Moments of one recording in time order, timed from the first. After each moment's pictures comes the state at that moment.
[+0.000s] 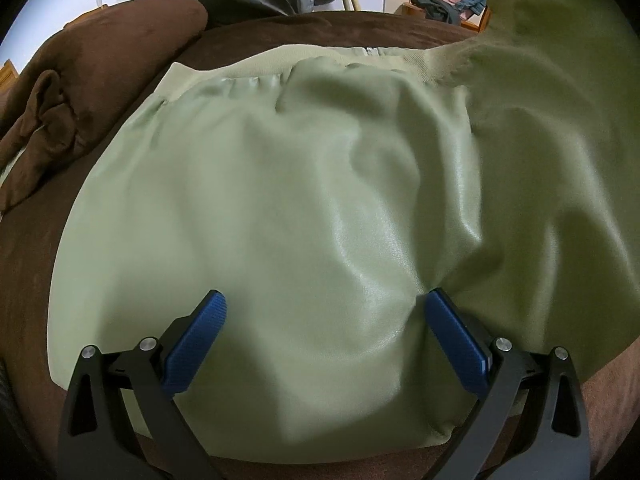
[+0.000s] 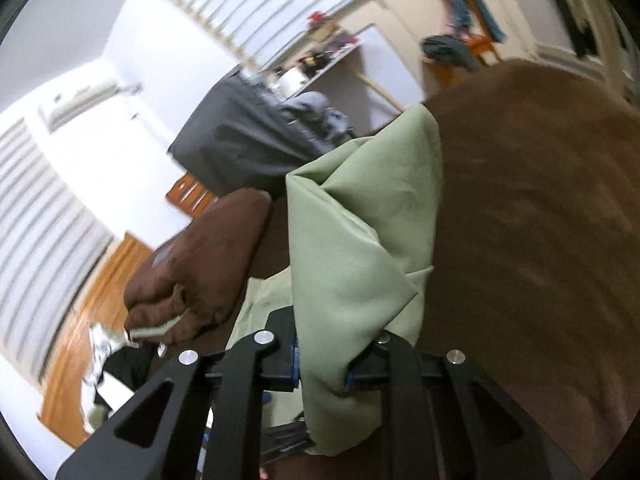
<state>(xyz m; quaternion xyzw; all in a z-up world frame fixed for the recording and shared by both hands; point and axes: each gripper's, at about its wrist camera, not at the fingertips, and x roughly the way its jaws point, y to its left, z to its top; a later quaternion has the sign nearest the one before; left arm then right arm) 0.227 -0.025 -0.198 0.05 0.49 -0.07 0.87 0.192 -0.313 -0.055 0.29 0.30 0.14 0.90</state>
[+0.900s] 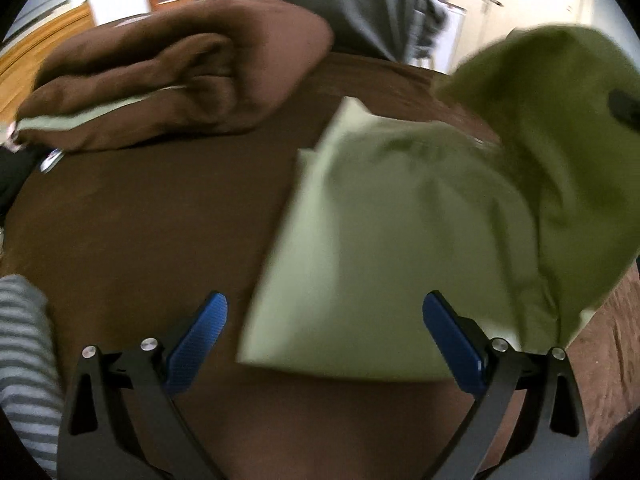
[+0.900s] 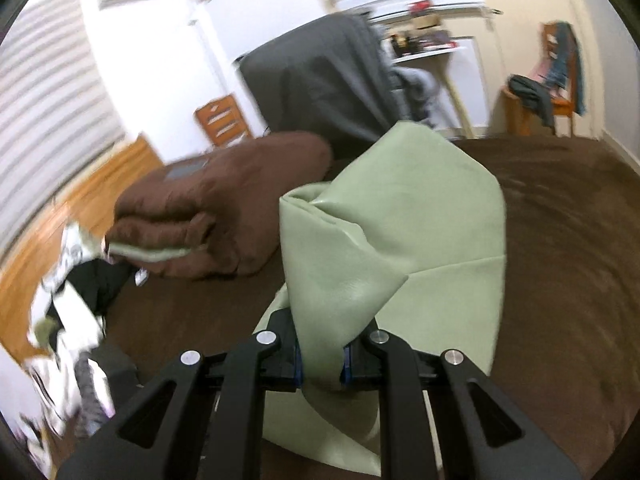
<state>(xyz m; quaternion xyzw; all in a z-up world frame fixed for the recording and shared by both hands) 0.180 0.146 -0.123 -0.05 0.45 0.02 0.89 0.227 -0.112 -0.023 0.11 0.34 0.20 0.91</state>
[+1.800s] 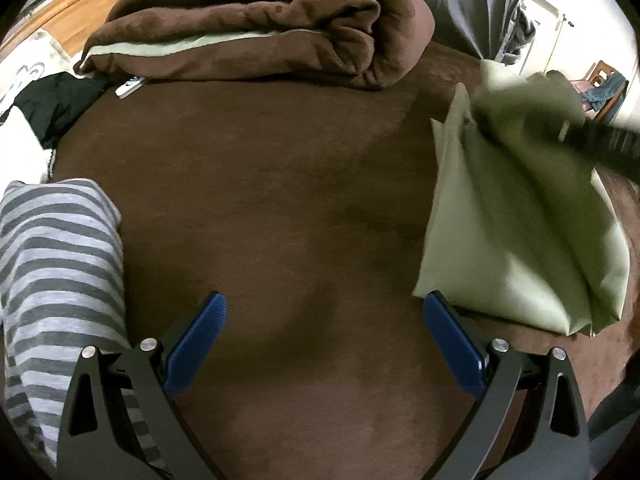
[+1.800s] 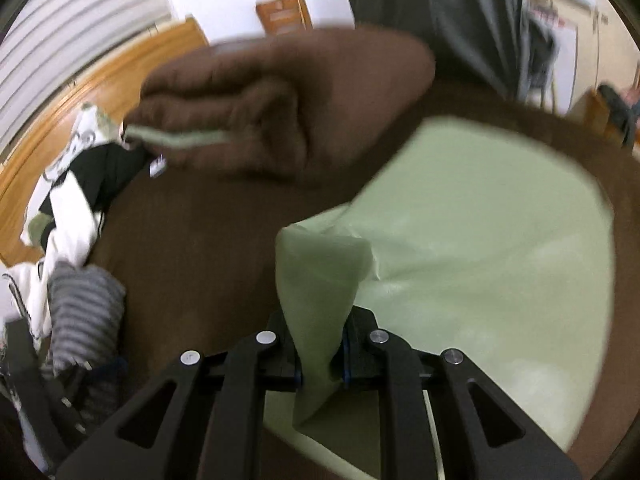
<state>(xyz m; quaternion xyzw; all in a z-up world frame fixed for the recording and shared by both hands) 0.128 0.241 -0.139 -0.08 0.49 0.11 0.86 0.270 0.034 -0.110 -0.01 0.45 0.29 0.84</state>
